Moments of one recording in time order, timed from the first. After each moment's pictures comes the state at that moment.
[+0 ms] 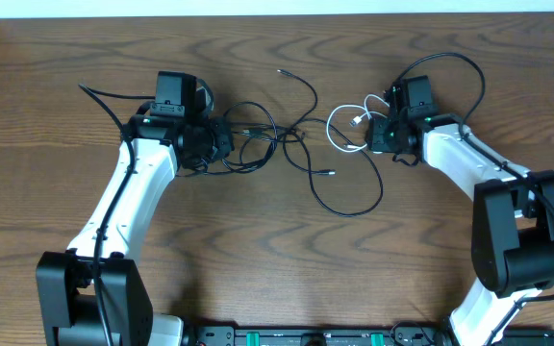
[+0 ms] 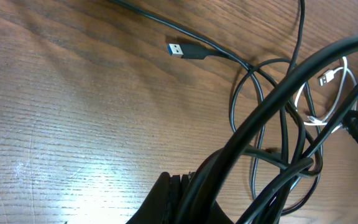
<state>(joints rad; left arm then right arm) -0.11 1.61 1.19 -0.73 0.30 -0.43 0.21 1.91 1.16 -0.35 -0.10 0.30</state>
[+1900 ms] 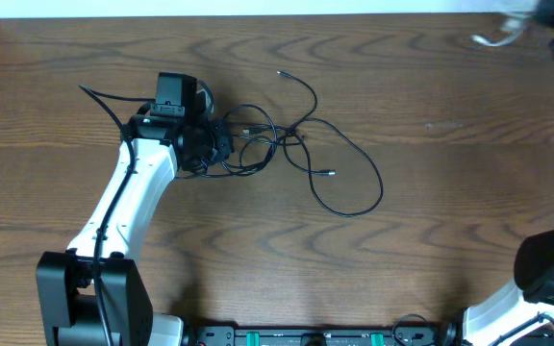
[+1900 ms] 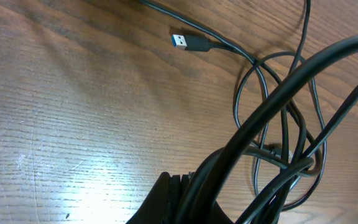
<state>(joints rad) -0.11 1.61 1.19 -0.76 0.30 -0.43 -0.24 1.83 1.93 -0.61 0.04 0.21</state>
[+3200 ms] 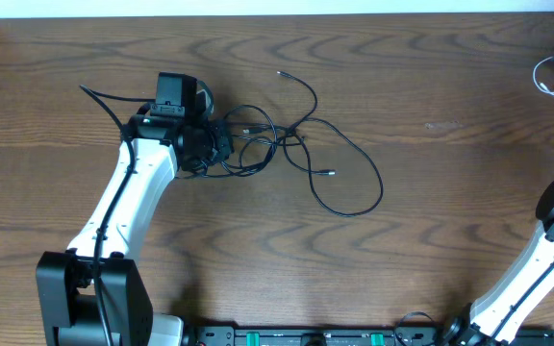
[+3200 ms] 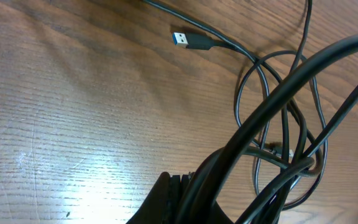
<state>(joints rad) -0.11 1.61 1.19 -0.76 0.30 -0.43 -0.49 2.29 1.94 -0.44 0.09 0.23</state>
